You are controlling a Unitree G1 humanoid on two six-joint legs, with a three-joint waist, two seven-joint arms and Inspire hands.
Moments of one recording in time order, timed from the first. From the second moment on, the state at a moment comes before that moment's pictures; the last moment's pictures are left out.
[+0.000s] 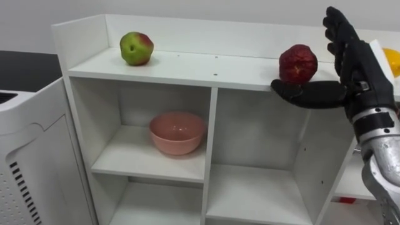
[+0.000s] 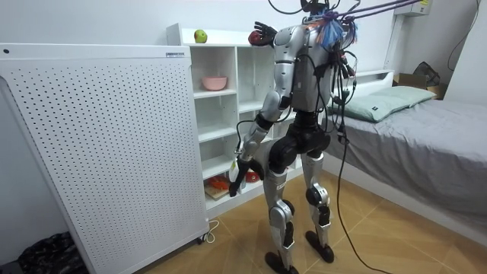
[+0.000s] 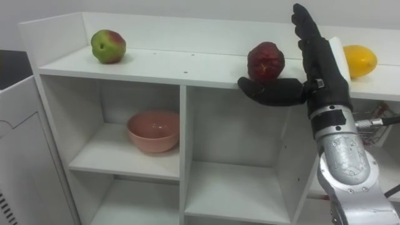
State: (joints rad) left arm 0.11 0.27 0.03 0.96 0.50 0.11 -0.13; right arm -0.57 -0.46 -0.04 0.09 0.07 0.02 -0.13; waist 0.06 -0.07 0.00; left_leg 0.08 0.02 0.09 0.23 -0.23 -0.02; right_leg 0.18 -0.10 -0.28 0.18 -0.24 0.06
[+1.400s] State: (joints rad) left arm 0.11 0.27 0.00 0.98 0.43 0.07 -0.12; right arm -0.47 -0.43 0.19 -0.26 0.00 0.04 0.03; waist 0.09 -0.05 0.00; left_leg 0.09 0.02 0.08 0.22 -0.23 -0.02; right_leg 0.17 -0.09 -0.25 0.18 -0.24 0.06
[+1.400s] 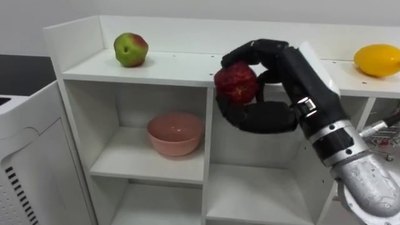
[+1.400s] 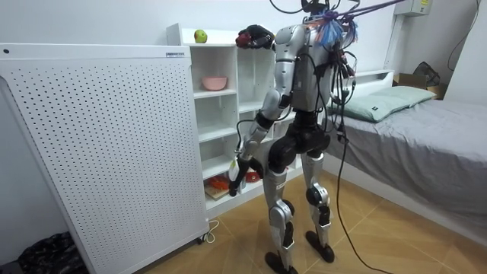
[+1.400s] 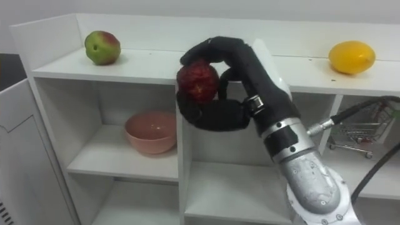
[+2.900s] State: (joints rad) left arm 0.08 0.31 -0.28 1.10 0.05 0.00 0.19; right arm -0.51 -0.48 0.29 0.63 -0.20 -0.09 -0.31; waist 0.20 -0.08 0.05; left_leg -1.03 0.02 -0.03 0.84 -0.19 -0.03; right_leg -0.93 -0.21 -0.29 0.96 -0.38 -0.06
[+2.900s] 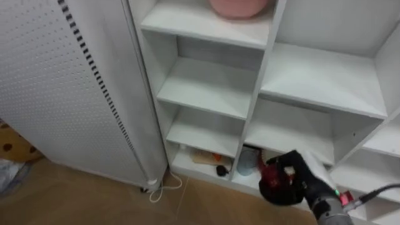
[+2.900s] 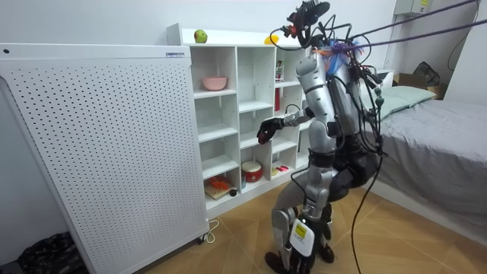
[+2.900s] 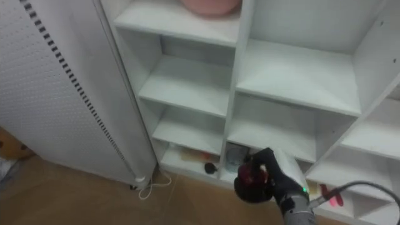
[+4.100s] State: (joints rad) left arm 0.20 0.54 -0.31 0.81 -0.01 0.12 0.25; right arm -0.87 -0.69 0.49 0.97 0.08 0.02 -0.59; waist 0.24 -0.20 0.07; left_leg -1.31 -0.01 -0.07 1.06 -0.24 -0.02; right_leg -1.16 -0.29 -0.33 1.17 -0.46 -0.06
